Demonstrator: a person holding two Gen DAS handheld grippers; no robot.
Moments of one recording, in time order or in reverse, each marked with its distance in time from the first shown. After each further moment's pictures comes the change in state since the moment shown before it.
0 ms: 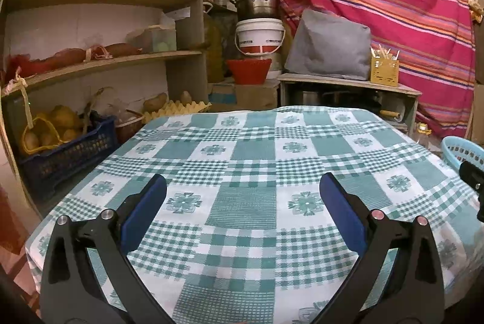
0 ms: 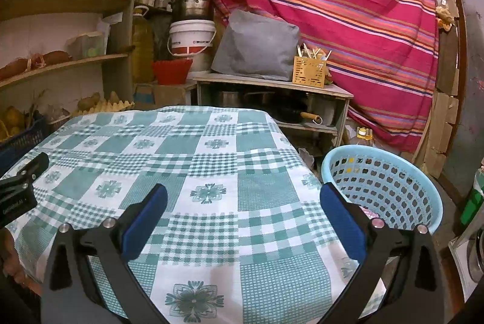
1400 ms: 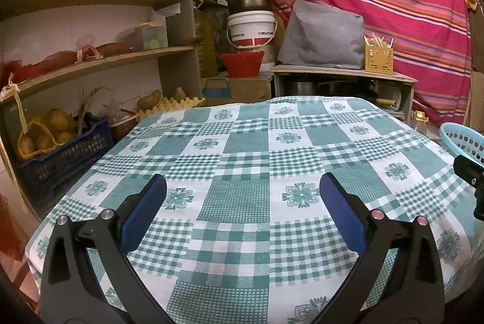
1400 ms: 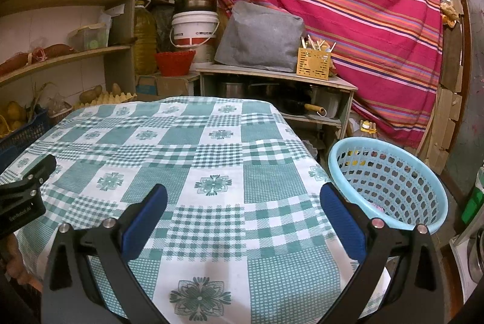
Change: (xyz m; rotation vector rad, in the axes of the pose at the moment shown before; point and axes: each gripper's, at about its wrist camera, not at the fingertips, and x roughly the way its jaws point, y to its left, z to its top) left arm 0.005 -0.004 -0.003 0.034 0.031 -0.033; right arm 0.008 0.006 -0.002 -0.016 0.030 0.012
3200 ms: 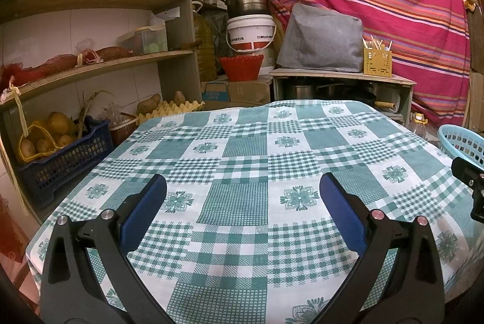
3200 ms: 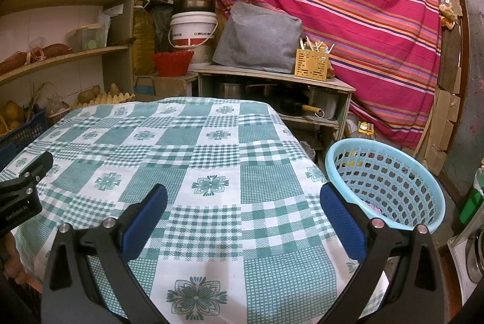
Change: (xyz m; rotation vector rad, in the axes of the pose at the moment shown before) left arm -0.001 -0.003 0.001 0.005 -0.005 -0.002; right arm -0.001 -0.002 0.000 0.000 0.001 0.000
